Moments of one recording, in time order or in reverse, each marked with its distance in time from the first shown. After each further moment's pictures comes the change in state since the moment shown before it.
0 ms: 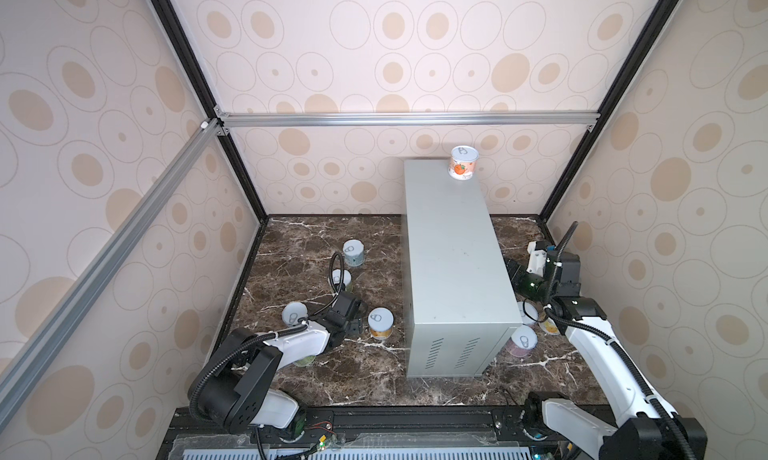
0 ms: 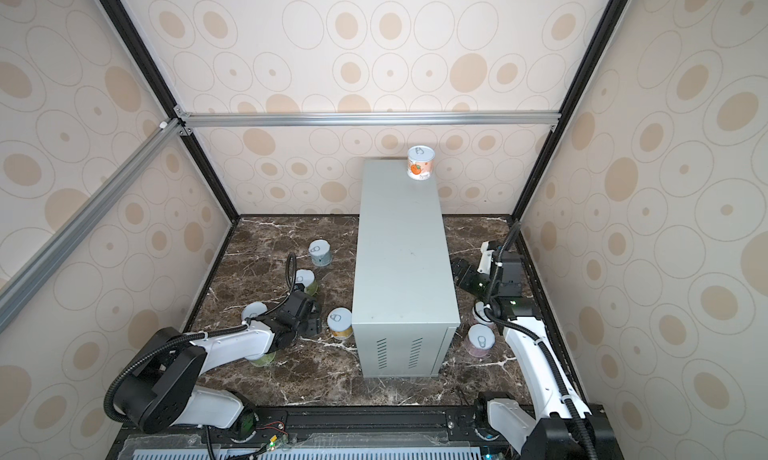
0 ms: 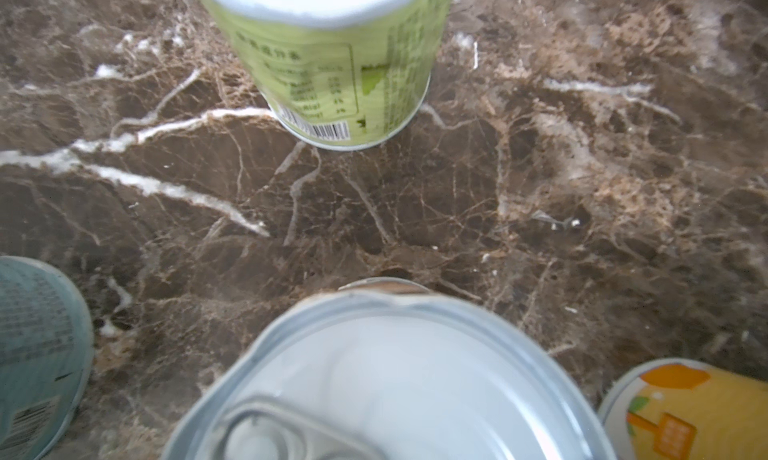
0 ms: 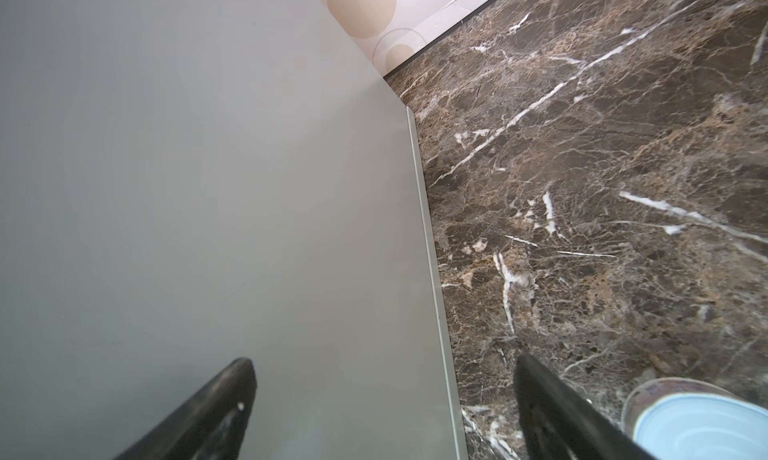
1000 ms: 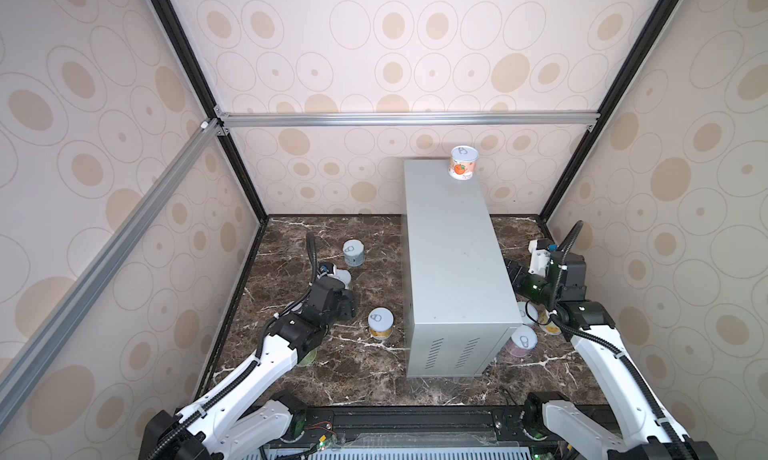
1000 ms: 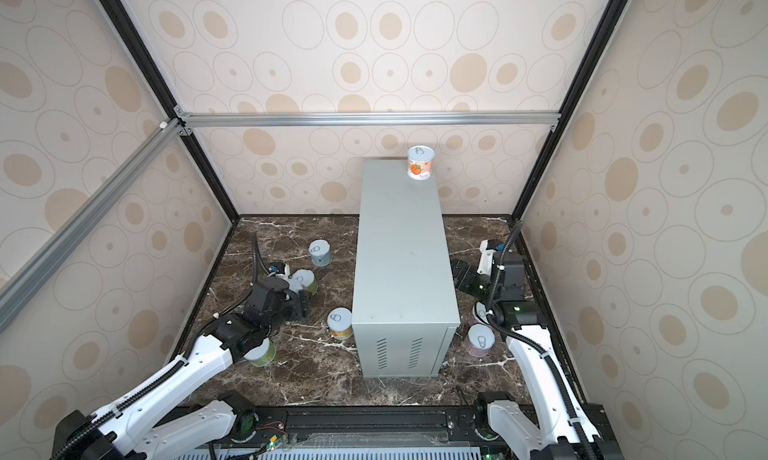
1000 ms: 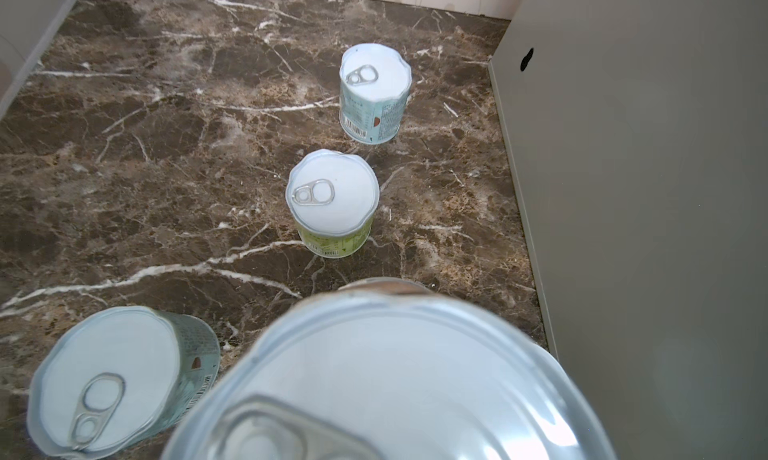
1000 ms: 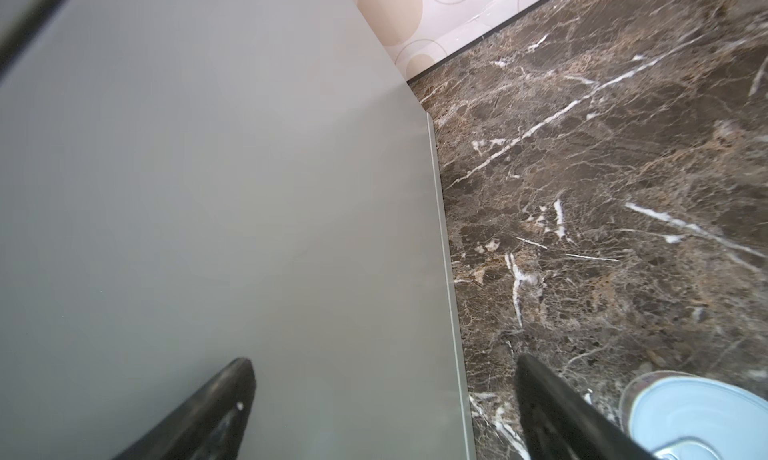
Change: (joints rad) left arm 0.000 -0.448 0.204 -0.361 0.015 0.067; right arm 0.039 -0.097 0.042 -0.092 0.024 -0.031
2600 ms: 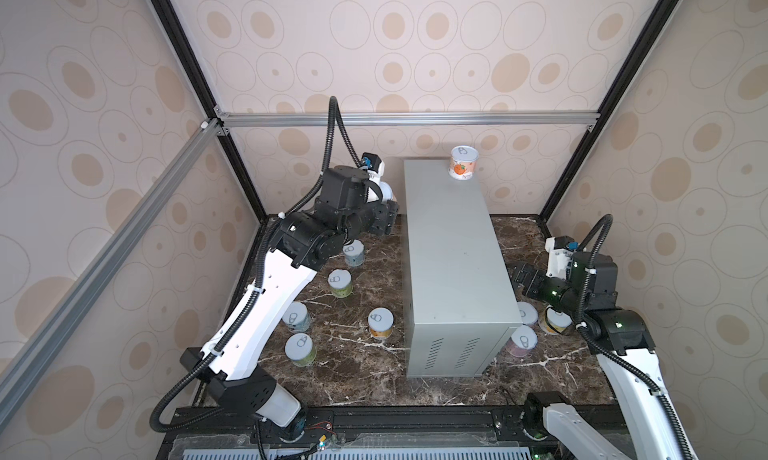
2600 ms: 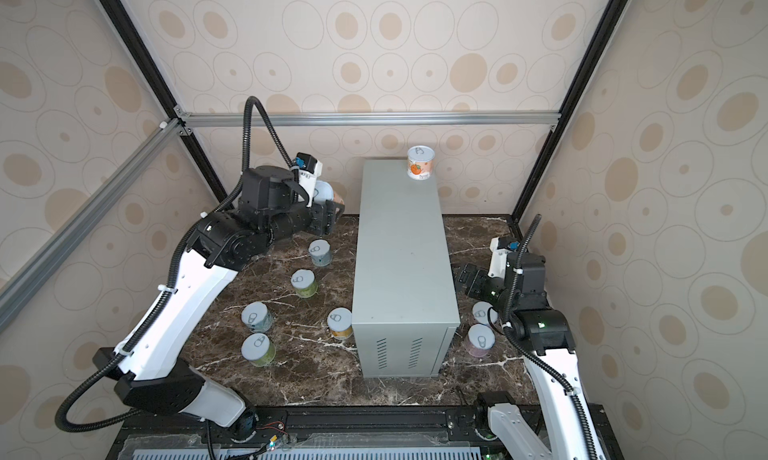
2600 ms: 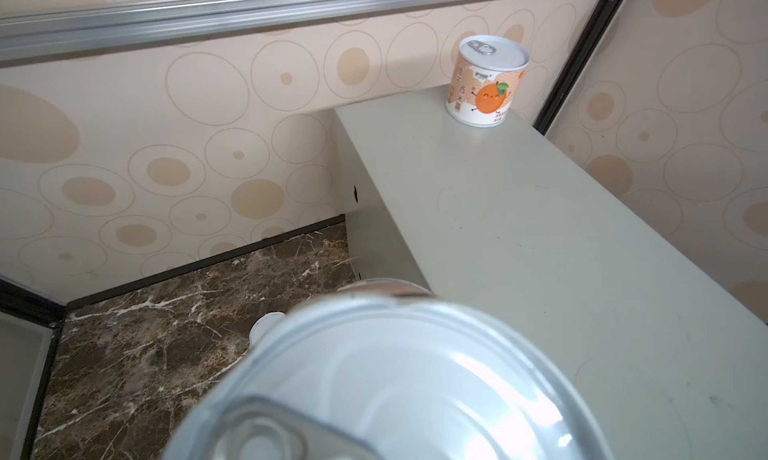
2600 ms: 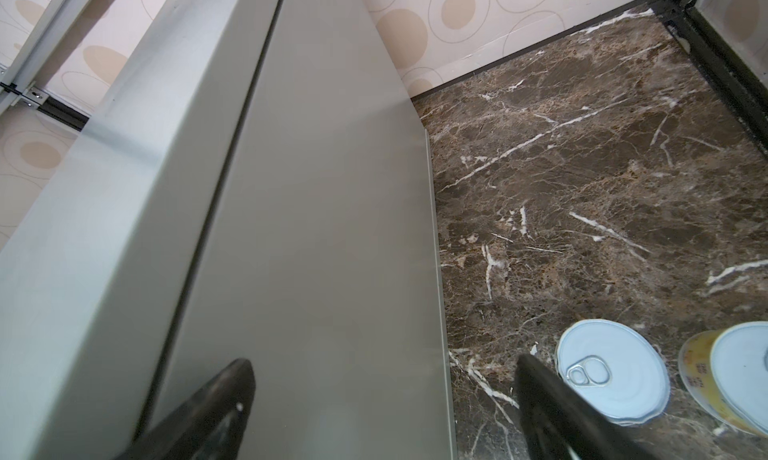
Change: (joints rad) left arm -0.122 0.602 1.340 -0.467 0.116 0.323; right arm 0.032 -0.118 0.208 -0.328 0.075 -0.085
